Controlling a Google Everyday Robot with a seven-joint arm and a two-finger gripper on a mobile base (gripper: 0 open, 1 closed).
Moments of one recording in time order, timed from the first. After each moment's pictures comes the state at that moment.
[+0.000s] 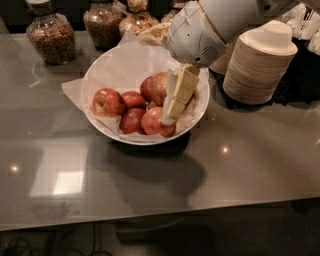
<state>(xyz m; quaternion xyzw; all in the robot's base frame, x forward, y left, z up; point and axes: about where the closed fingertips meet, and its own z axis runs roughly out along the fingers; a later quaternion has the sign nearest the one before) 0.493 0.012 0.987 -0.76 0.52 0.19 0.34</state>
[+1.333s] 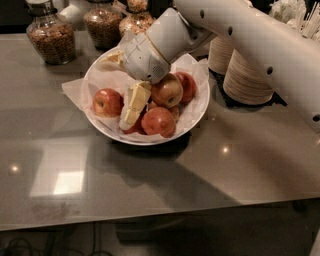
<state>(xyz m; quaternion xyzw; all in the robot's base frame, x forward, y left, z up) 0.527 0.099 0.928 -0.79 0.45 0.28 0.32</state>
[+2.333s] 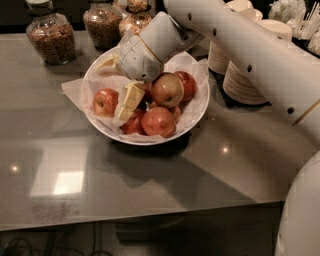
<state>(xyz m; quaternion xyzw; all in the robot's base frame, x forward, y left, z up) 0.543 0.108 0.911 -0.79 0.45 0.29 0.30</state>
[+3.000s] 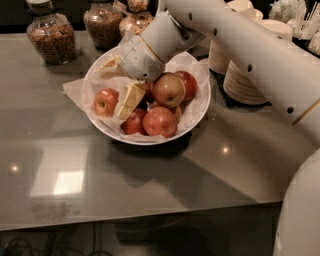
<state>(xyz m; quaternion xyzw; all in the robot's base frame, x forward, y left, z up) 0.544 0.108 0.912 -0.79 0.45 0.29 0.30</state>
